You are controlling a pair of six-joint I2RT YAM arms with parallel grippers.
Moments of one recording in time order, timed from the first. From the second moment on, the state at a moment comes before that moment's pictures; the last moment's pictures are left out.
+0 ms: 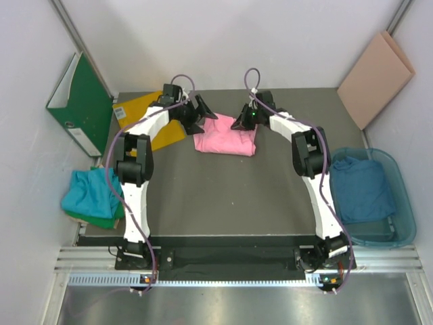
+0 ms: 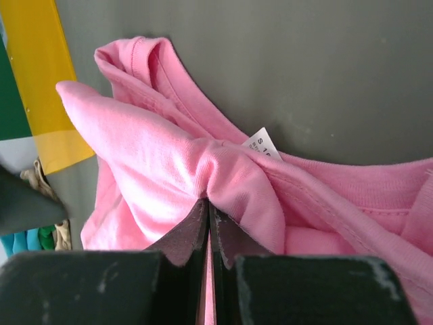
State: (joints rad) left arm -0.17 2.27 1.86 -0.44 0.68 -0.77; right arm 0.33 2.52 2.03 -0.24 -0.51 0.65
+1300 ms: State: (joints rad) left arm -0.13 1.95 1.39 -1.31 -0.65 -0.65; right arm 0.41 2.14 1.74 -0.58 -0.43 0.33
